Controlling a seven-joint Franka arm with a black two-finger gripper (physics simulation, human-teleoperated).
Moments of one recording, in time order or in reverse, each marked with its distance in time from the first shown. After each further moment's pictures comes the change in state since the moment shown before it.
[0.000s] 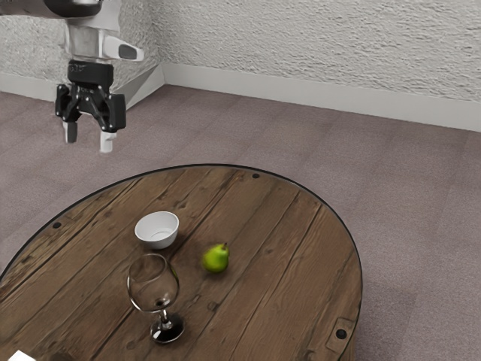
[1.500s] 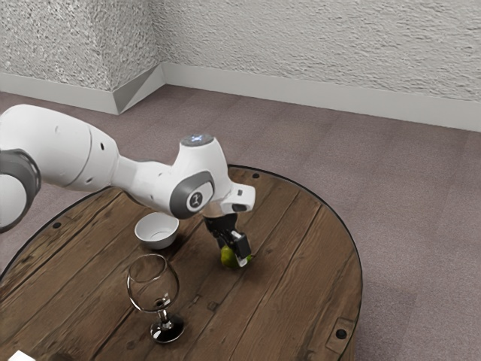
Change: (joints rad) arm 0.031 0.438 -0.241 -0.487 -0.020 1.449 0.205
